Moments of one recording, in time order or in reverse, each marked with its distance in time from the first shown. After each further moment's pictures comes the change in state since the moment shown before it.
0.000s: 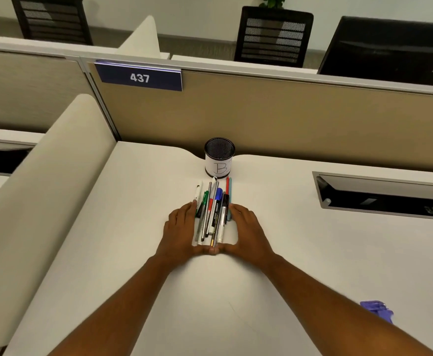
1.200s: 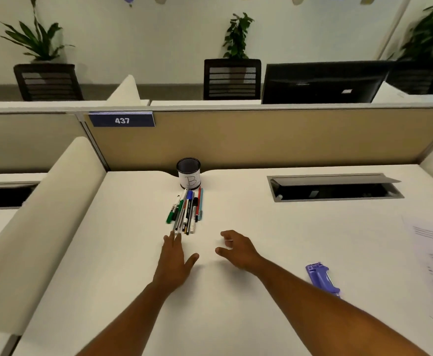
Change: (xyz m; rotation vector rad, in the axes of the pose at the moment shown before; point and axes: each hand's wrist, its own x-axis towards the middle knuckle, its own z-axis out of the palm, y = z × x) left_hand -0.097 0.082 -0.002 -0.136 -0.087 -0.171; right_hand -0.105 -0.019 -0.057 0.356 -0.073 0.403
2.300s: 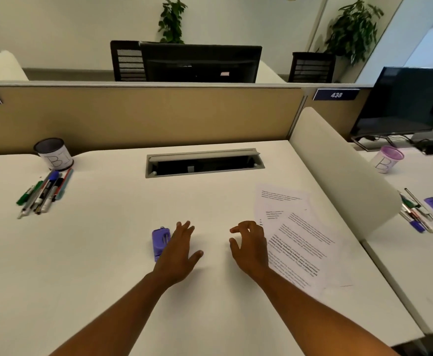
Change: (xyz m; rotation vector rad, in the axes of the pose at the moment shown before) left_hand -0.112 0.356 0.240 -0.018 -0.133 0.364; right_hand -0.216 0.282 -0.298 -0.354 0.593 -0.049
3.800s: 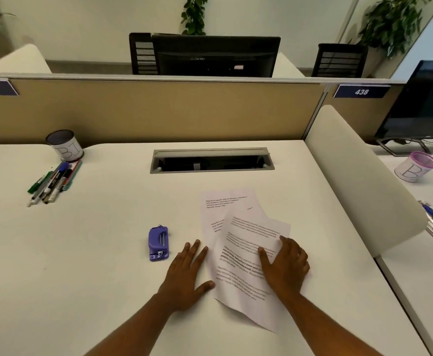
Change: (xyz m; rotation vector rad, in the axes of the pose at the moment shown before) left_hand -0.020 -0.011 0.071 0.231 -0.094 0.056; right_hand -0.005 0.095 -0.014 -0.223 0.085 0.323
